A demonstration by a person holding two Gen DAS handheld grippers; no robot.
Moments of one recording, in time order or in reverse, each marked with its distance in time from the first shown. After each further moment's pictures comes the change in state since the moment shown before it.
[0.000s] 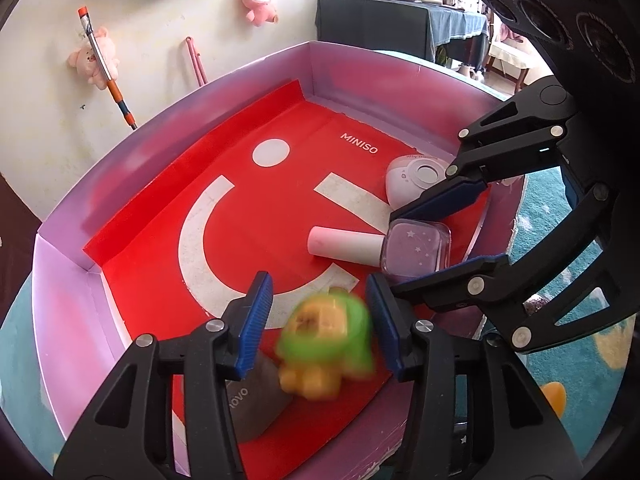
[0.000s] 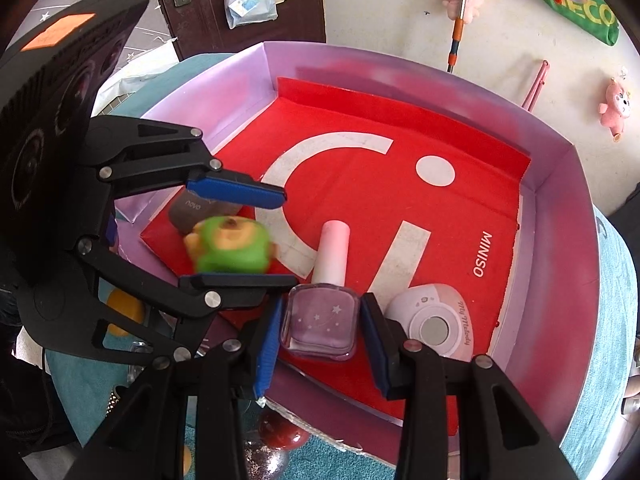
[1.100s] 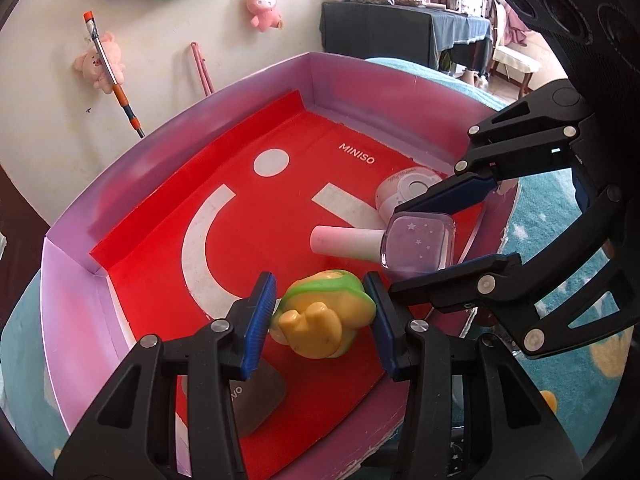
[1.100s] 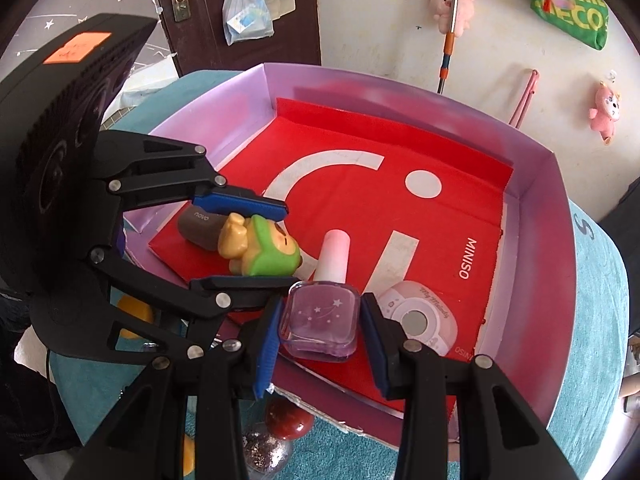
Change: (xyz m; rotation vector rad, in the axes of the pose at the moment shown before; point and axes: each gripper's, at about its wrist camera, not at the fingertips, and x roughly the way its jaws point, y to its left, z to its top) left arm -0.003 -0.006 0.004 -0.006 -0.012 0.019; right arm -0.024 0.000 -0.007 0.011 -0.049 -0.017
